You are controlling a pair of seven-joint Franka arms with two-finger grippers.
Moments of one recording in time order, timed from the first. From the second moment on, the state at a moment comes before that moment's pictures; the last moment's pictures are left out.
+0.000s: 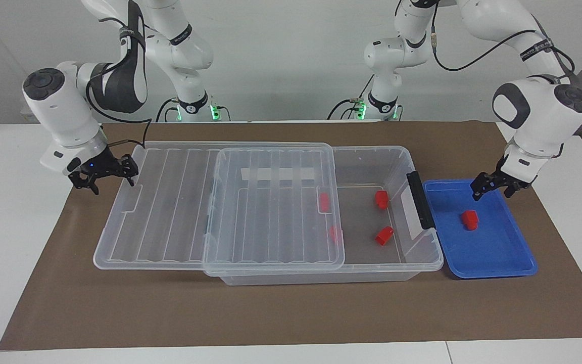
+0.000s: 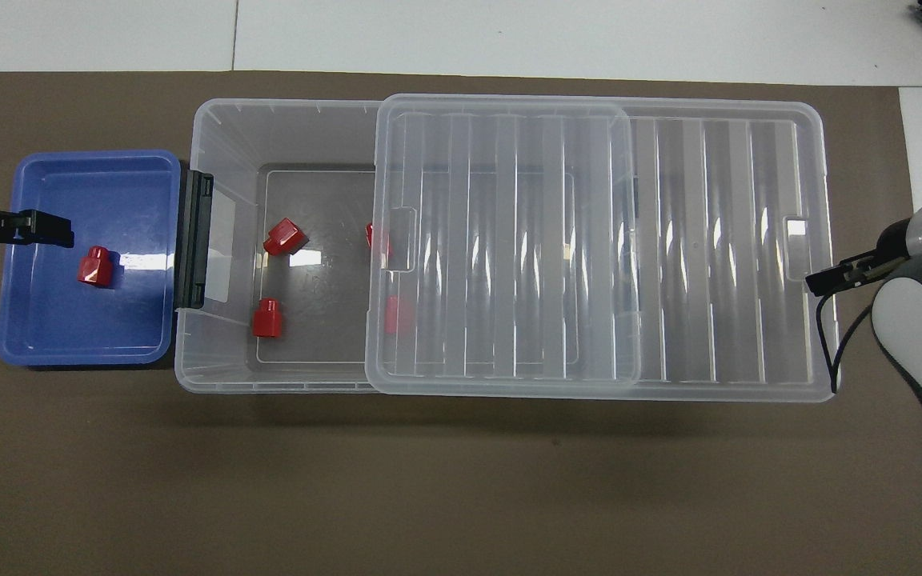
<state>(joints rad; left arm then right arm) 0.09 0.17 0.07 -1.90 0.01 2.15 0.15 -0.23 0.06 0.10 -1.93 -0.08 1.99 -0.42</state>
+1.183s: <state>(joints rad) 0.10 0.27 0.06 -2.04 0.01 2.39 0.31 0.03 -0.03 0.13 -1.62 -0.06 1.70 0.35</state>
